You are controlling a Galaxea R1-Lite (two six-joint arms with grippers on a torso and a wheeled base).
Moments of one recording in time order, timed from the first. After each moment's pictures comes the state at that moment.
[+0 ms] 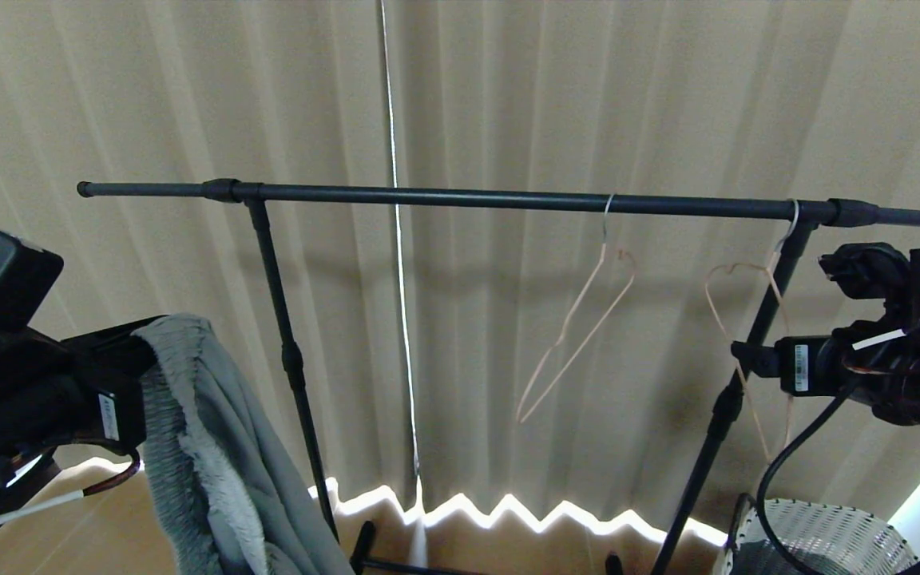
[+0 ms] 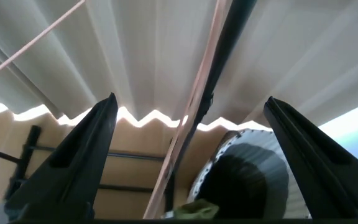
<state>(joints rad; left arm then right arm) -0.29 1.14 -0.51 -0.48 0.07 0.30 0.18 1.50 -0.72 -0.26 -0.30 0.12</state>
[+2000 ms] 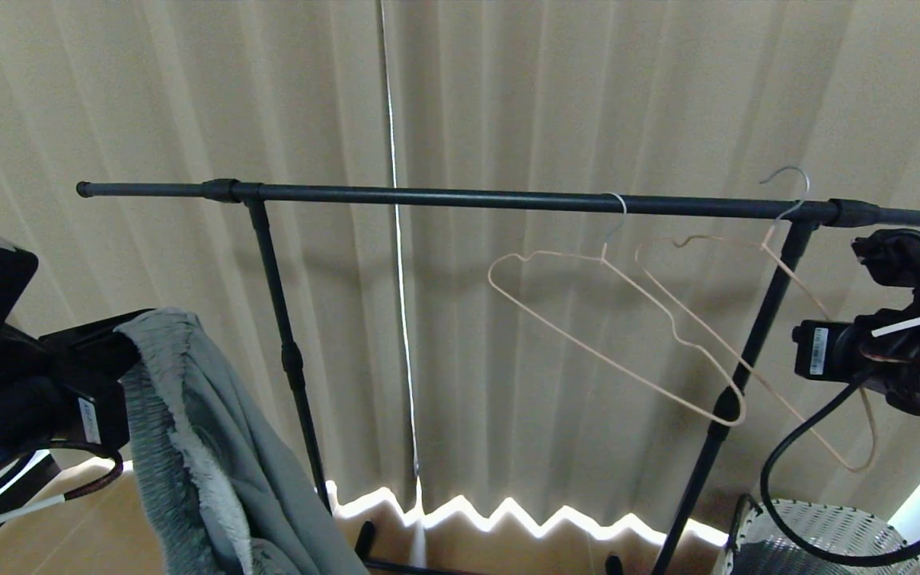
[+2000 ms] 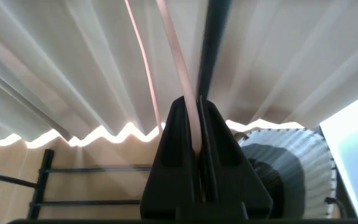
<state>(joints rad) -0.30 1.10 -0.51 -0.48 0.07 0.34 0.14 1.46 -0.72 -0.27 -0.30 0.18</state>
